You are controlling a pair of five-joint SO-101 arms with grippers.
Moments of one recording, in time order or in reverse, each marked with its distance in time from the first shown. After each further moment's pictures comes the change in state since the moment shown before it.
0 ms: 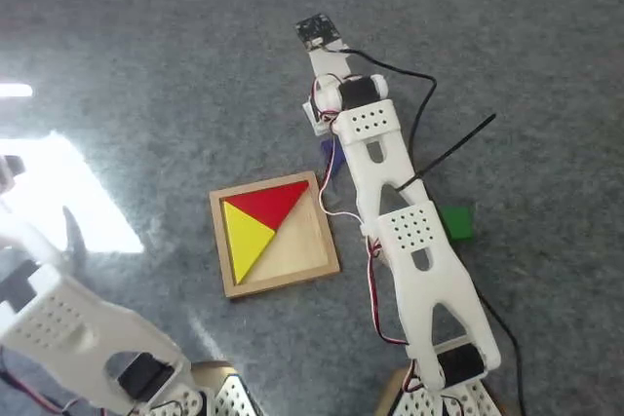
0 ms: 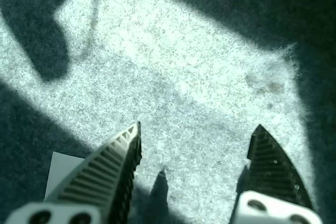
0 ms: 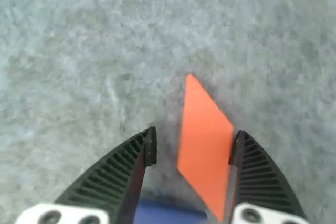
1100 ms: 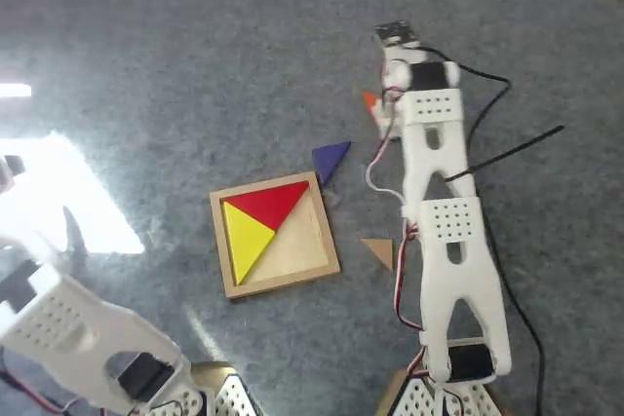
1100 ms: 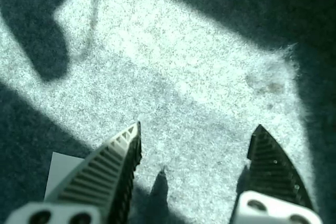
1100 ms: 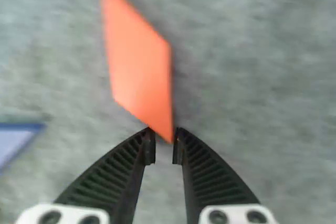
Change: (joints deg) left arm 0.0 0.0 0.0 0.0 0.0; right arm 14.9 -3.6 -0.2 17.8 6.1
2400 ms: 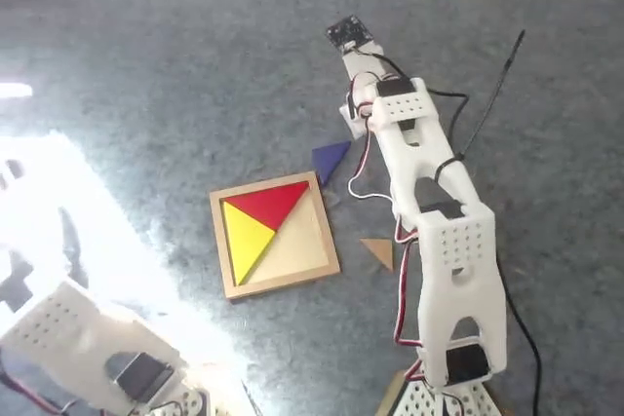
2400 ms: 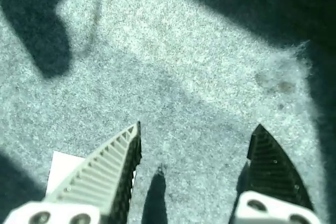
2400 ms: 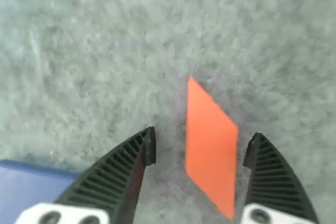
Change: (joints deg) left arm -0.7 0.5 2.1 -2.8 0.0; right arm -8.3 -31.2 63.6 -45.3 6.2
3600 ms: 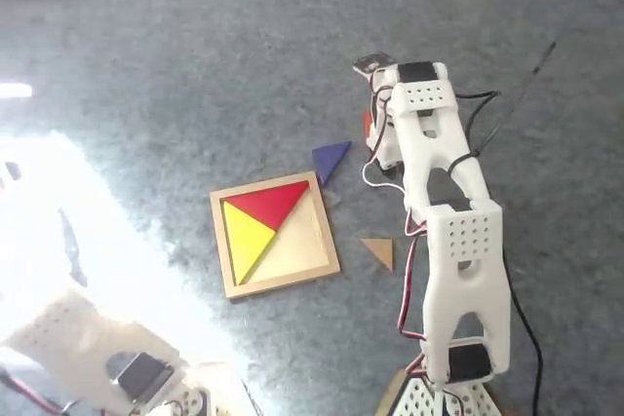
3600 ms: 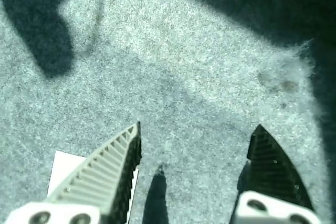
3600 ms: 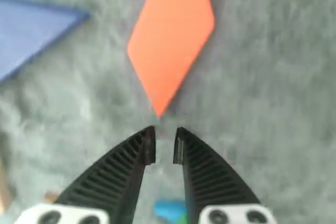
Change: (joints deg) left arm -0.4 0.0 0.0 0.0 -0.7; right arm 4.7 0.2 -10.2 40.6 0.0
